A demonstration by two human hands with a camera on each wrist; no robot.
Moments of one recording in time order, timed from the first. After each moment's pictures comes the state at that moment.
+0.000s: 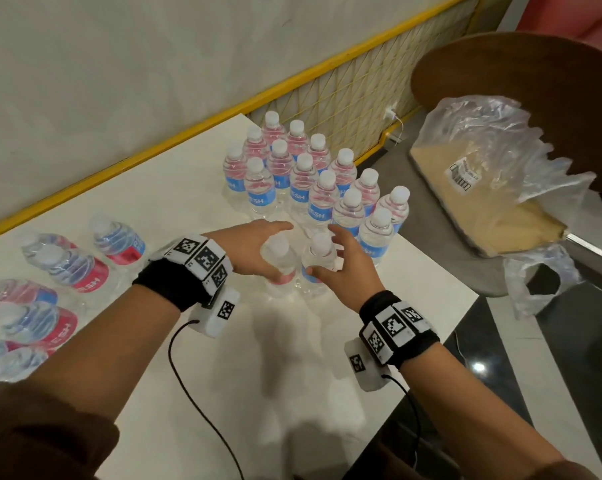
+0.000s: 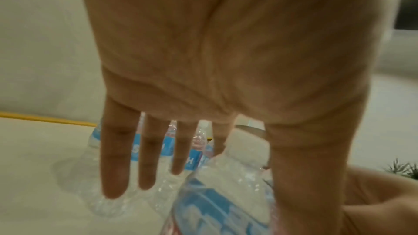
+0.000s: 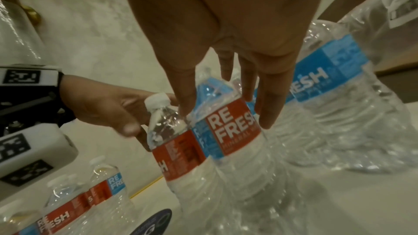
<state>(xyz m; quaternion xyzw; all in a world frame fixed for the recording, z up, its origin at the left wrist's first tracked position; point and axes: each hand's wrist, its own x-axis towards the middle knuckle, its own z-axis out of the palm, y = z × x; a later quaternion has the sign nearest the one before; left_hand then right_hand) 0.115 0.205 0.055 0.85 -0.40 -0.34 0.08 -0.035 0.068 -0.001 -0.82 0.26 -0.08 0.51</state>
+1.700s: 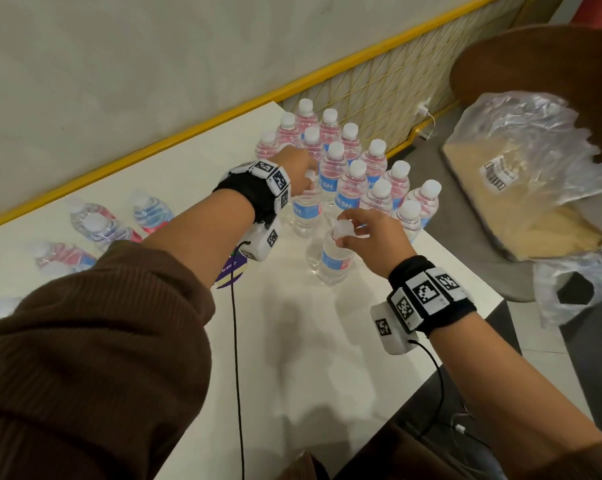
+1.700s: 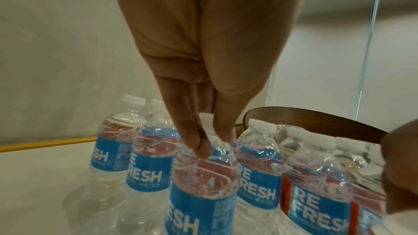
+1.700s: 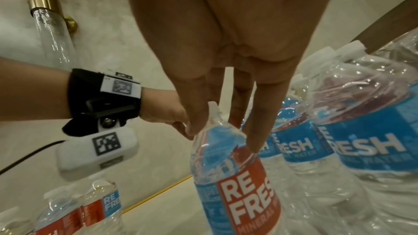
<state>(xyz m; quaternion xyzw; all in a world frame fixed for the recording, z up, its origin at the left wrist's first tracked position) 0.164 0.147 0.074 0.90 -0.41 -0.15 0.06 -0.020 0.057 0.040 -0.89 0.20 -0.02 0.40</state>
